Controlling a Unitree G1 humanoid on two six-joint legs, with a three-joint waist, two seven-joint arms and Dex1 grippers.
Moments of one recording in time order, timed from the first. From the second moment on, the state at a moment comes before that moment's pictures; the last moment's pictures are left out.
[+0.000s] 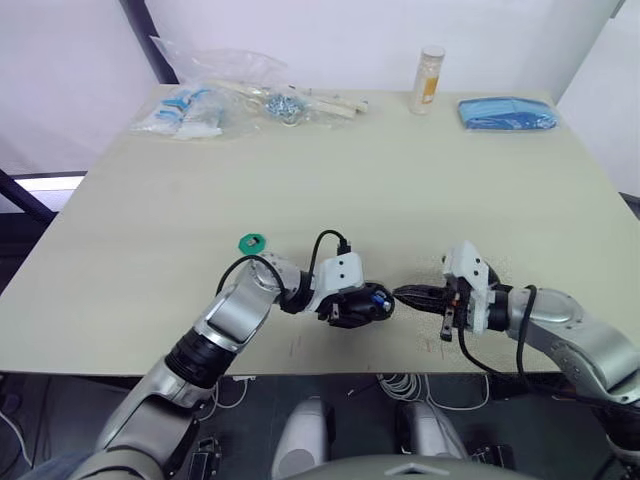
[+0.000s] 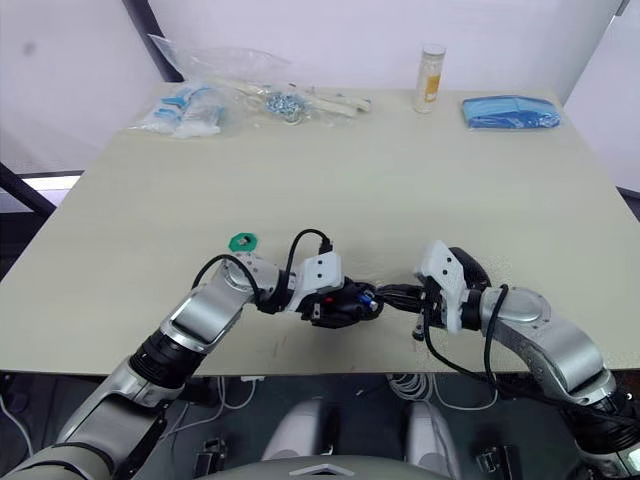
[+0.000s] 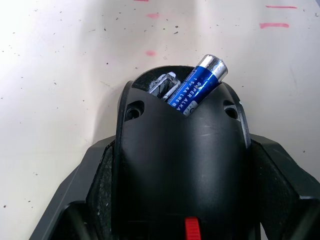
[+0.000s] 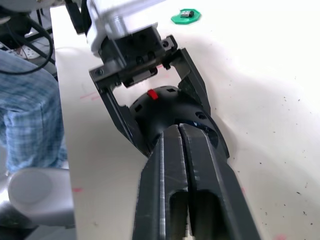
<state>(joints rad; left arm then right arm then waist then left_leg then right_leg) -0.49 0.57 -0.48 -0.12 -0.02 0.55 -1.11 -0.14 -0.65 0.21 -0.40 0.54 0.50 0.80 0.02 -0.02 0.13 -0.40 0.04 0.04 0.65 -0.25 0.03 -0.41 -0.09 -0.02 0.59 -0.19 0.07</state>
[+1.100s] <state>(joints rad) -0.47 0.59 -0.48 -0.18 -0.02 0.63 -1.09 -0.13 -0.44 0.27 -0.07 0.29 0.09 0.95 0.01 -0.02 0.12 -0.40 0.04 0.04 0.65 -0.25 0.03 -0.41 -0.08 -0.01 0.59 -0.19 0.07</state>
